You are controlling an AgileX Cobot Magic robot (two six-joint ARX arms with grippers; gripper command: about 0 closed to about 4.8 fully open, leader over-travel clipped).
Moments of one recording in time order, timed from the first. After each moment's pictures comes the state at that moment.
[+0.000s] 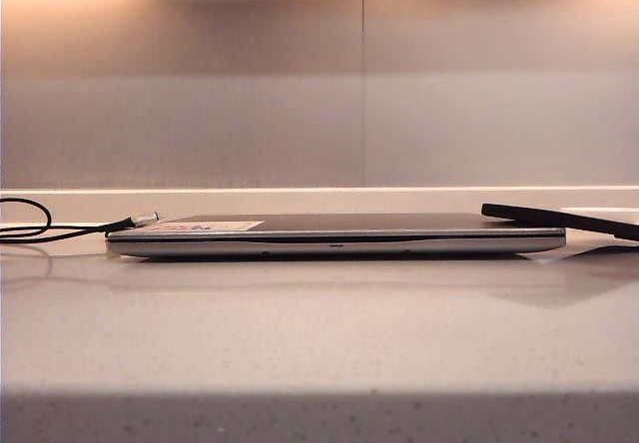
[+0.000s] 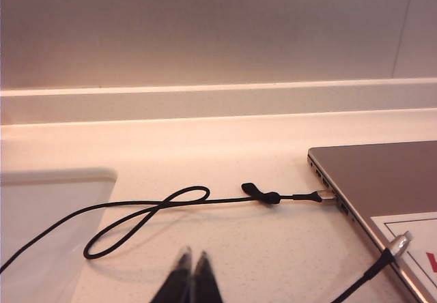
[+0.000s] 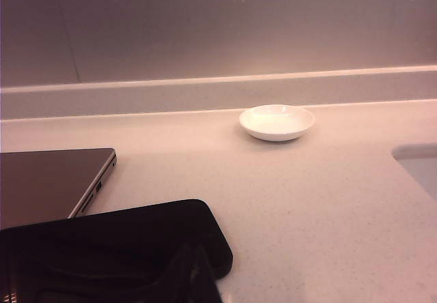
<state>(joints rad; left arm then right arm) 0.02 0.00 0.01 0.06 0.11 0.02 0.01 0.00 0.01 0.03 0.02 0.04</state>
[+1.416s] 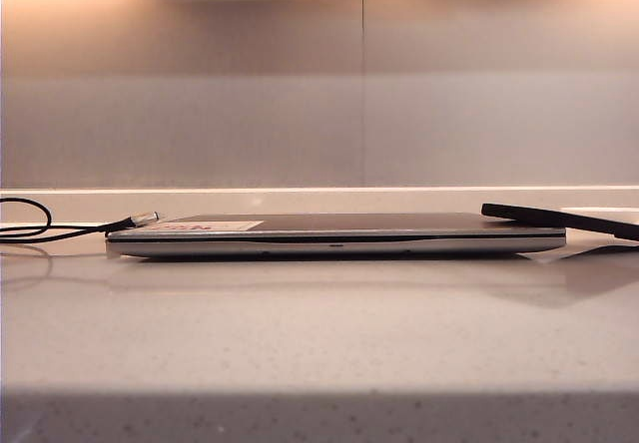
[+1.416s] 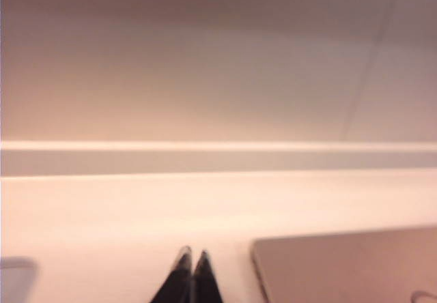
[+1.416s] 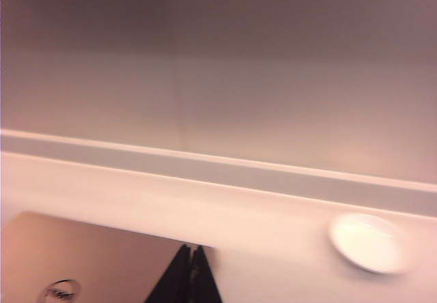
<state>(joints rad) -0.08 0.66 0.48 0.19 0.11 -0.10 0.12 0.57 0.70 -0.14 -0.13 0.00</state>
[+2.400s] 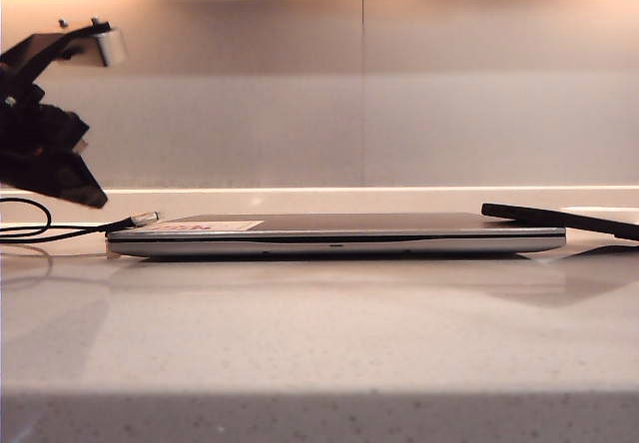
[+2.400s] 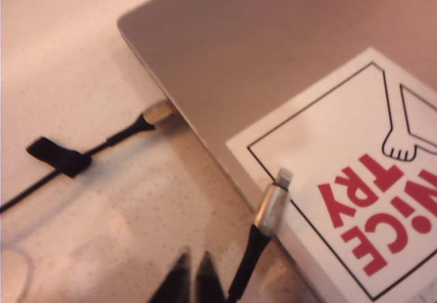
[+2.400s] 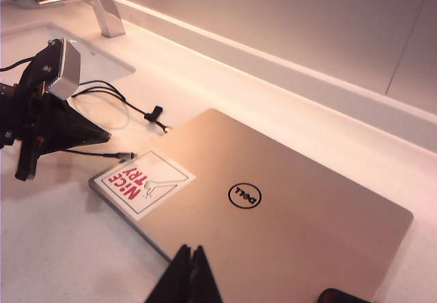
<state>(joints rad) -0.30 1.11 0.49 0.09 0.12 0.32 0.72 0.60 0.70 -0.31 0.02 -0.06</state>
